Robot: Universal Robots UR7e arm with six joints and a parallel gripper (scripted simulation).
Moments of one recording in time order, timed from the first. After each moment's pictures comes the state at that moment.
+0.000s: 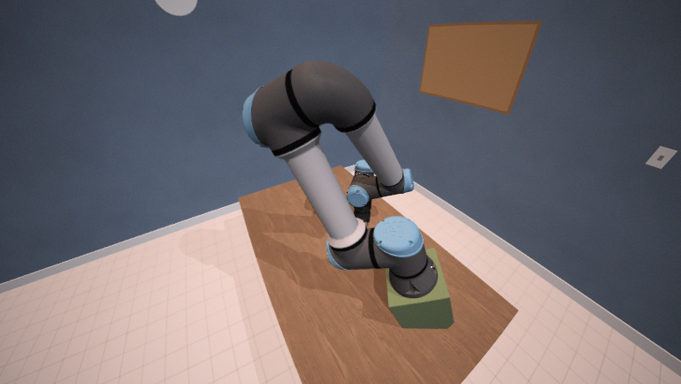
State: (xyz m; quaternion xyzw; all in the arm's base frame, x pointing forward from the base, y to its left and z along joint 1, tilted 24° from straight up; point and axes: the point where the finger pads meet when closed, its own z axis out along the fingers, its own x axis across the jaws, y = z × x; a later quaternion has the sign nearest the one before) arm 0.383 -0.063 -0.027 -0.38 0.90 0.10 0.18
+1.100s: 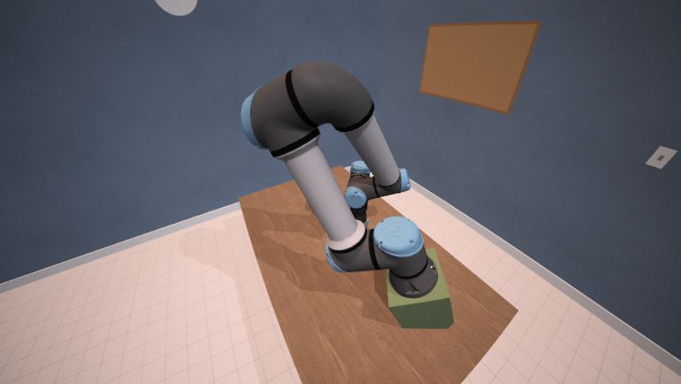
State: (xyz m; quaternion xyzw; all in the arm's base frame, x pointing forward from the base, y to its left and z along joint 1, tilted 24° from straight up) arm 0.378 -0.056 -0.031 -0.03 0.98 0.16 0.13
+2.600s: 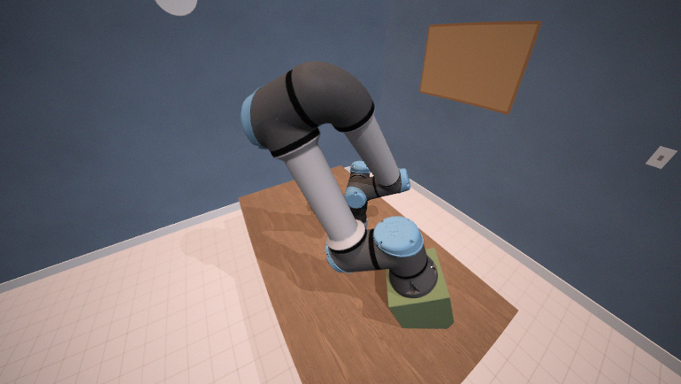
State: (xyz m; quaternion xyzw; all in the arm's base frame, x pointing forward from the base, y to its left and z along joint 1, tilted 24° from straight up) arm 0.378 -0.056 -0.031 -0.03 0.98 0.16 0.13
